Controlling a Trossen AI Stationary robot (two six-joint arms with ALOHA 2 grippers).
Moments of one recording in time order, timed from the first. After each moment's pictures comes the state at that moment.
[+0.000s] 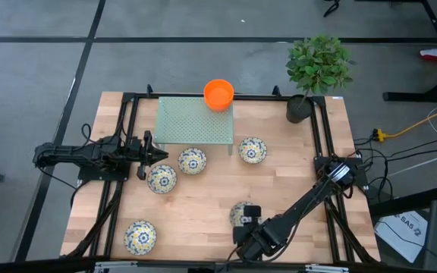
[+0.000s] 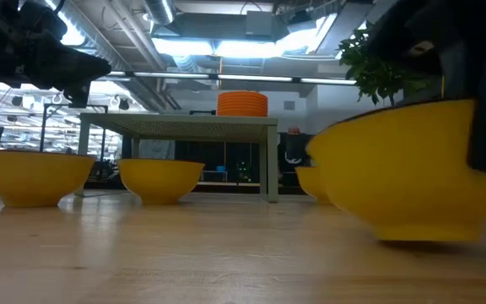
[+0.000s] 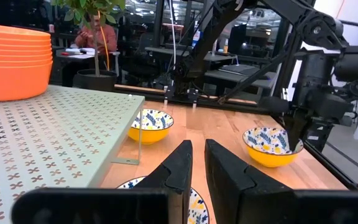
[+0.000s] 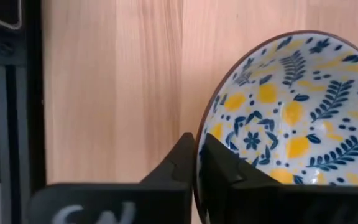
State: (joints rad) left arm 0.00 0.02 0.01 0.03 -0.03 -0.14; right arm 0.70 2.09 1.65 -0.88 0.27 0.64
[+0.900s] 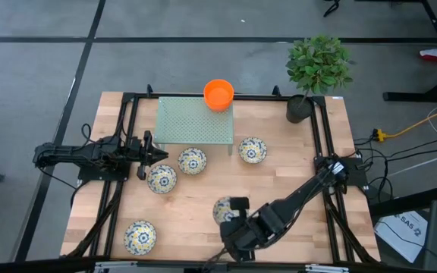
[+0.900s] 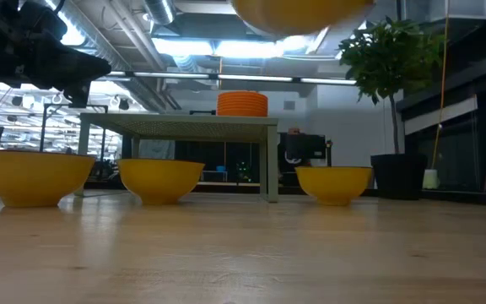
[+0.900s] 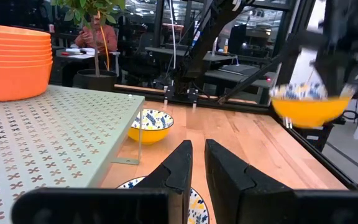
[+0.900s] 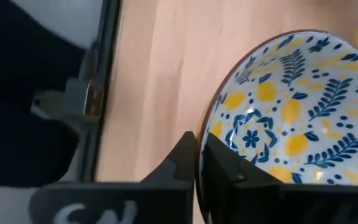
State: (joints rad) left arm 0.00 0.02 0.01 0.03 -0.03 -0.14; right arm 0.62 2.10 2.18 -1.20 0.28 0.44
